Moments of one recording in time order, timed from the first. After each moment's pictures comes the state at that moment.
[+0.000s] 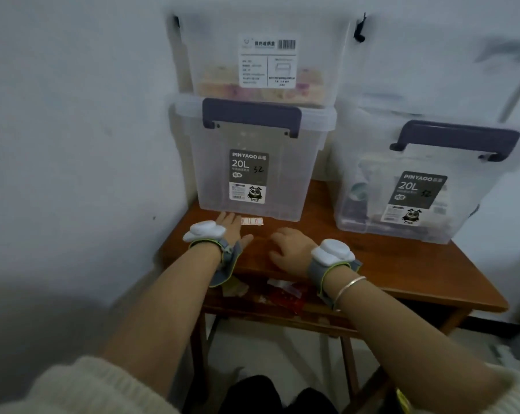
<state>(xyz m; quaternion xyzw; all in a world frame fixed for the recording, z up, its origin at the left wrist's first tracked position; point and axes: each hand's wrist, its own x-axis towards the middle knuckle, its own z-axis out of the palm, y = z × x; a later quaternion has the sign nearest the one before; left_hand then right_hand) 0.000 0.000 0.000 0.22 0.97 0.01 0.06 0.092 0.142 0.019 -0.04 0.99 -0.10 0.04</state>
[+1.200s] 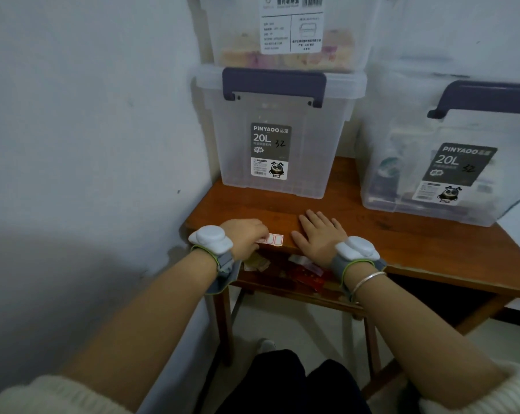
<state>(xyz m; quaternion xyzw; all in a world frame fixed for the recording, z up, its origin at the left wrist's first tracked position) 0.059 -0.029 -0.003 0.38 0.93 -0.02 0.02 0.094 0.163 -0.030 0.01 1.00 -0.08 0.02</state>
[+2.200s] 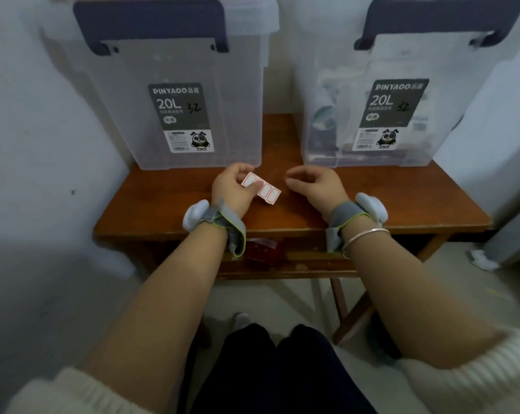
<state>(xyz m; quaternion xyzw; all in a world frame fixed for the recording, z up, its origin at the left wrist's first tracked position) 0.037 0.093 -0.021 0.16 0.81 0.57 0.00 0.102 0.236 -0.015 0.14 0.78 -0.58 -0.17</state>
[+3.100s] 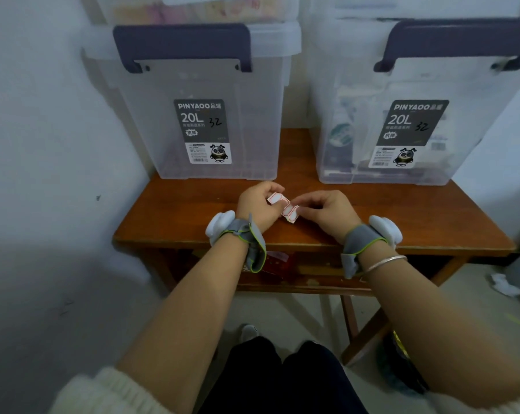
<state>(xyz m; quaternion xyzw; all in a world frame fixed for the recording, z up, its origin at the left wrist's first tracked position) 0.043 0.102 -0.023 0.22 0.82 0.52 0.02 0.115 0.229 -0.010 0.06 0.85 -0.51 -0.12</state>
